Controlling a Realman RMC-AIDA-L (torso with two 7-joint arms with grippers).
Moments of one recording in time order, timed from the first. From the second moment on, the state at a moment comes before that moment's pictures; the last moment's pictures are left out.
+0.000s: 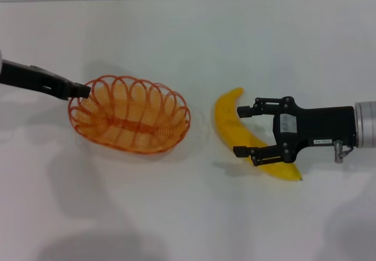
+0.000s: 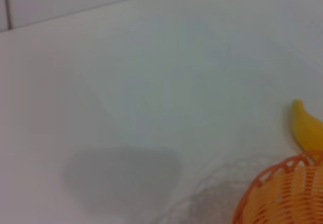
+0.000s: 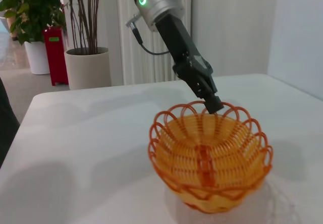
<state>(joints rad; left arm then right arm) -0.76 -2.03 0.75 0.89 2.52 1.46 -2.11 0.63 2.02 -0.26 -0.38 -2.46 -1.62 0.87</state>
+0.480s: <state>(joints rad) -0.84 -2.03 0.76 0.70 2.52 1.29 -2.19 0.64 2.02 -0.26 -0.38 -2.45 -1.62 0.87</state>
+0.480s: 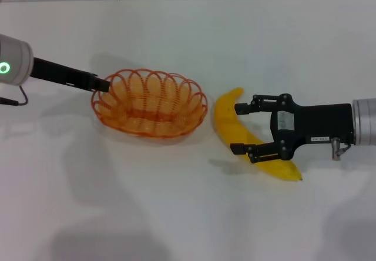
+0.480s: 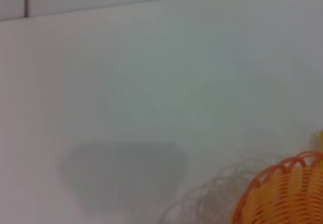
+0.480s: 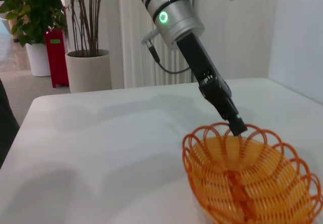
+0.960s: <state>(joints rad) -0.85 -2.03 0.76 0.66 2.56 1.25 -2.21 0.64 2.02 -0.26 -0.38 -2.45 -1.62 0.88</state>
